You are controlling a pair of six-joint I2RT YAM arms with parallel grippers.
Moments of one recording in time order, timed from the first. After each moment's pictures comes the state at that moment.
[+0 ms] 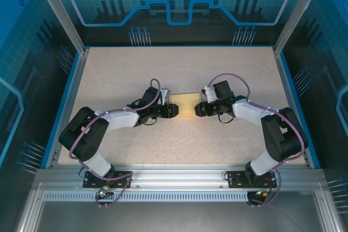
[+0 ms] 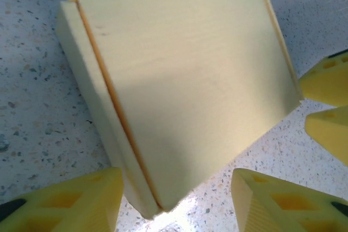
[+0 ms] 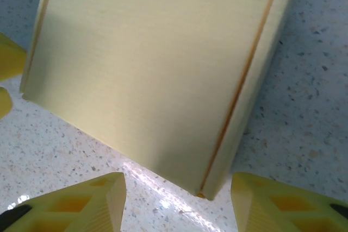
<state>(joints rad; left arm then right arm) -0.55 1.63 0.76 0.11 0.24 -0.53 0.38 1.58 0.83 -0.26 -0.36 0.18</state>
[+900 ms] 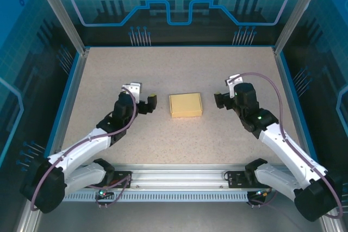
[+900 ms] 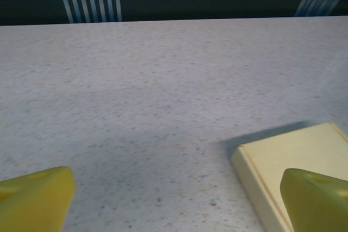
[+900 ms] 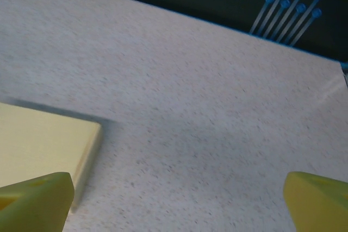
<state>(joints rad) -0.48 1.04 0.52 0.13 -0.31 -0.22 0.41 0.97 0.76 -0.37 0.33 -0.02</state>
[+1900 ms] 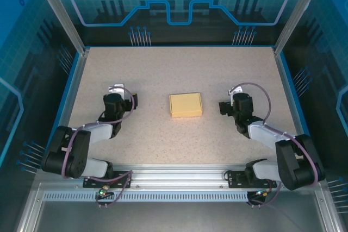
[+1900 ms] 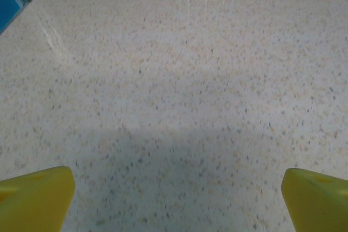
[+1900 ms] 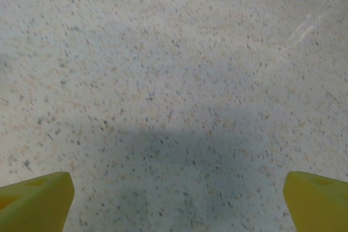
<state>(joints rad) -0.12 1.39 0.39 0.57 -0.23 -0.09 0.24 1.28 0.45 0.20 0.30 -0.05</state>
